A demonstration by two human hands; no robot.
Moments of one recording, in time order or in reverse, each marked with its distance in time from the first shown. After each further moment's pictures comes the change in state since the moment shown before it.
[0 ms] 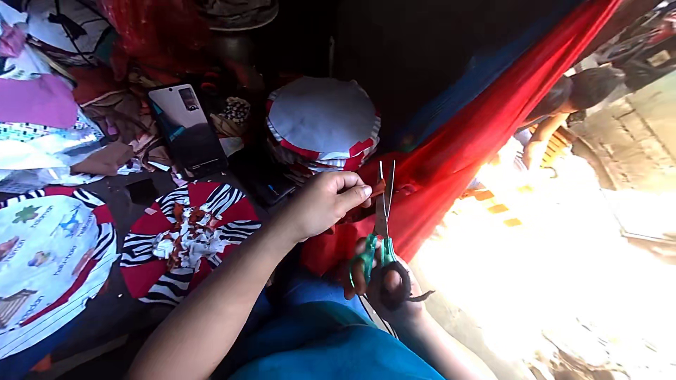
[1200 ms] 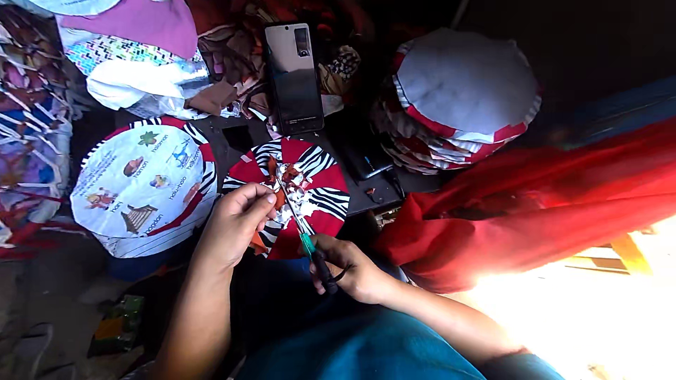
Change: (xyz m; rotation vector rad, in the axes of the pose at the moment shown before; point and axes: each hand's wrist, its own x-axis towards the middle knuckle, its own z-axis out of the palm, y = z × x) left_hand -0.192 -0.052 -0.103 0.031 0.771 -0.285; right_hand 0.073 0.094 0.087 -0.293 -0.325 0.512
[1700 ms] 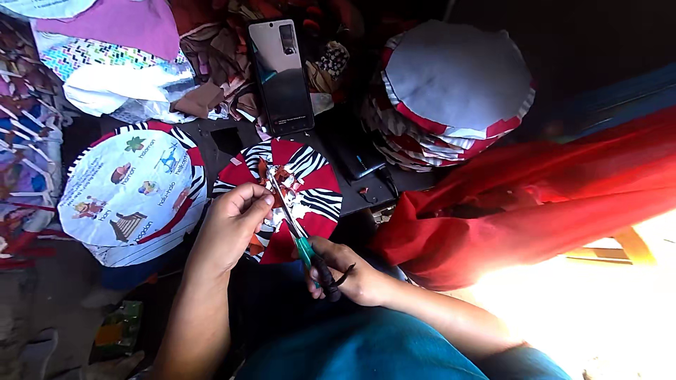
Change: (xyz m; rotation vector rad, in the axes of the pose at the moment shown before) left_hand 0.004 0.005 0.007 0.100 -0.005 0.032; right_hand -0.003 0.000 -0.007 0.059 -0.086 -0.013
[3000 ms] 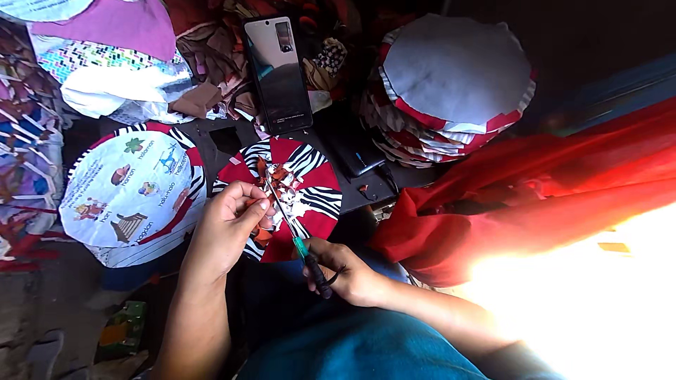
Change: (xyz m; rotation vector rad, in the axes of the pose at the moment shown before) left_hand -0.006 0.000 -0.004 0.004 0.006 0.009; right_hand 0.000 0.005 0.007 -0.061 0.069 0.008
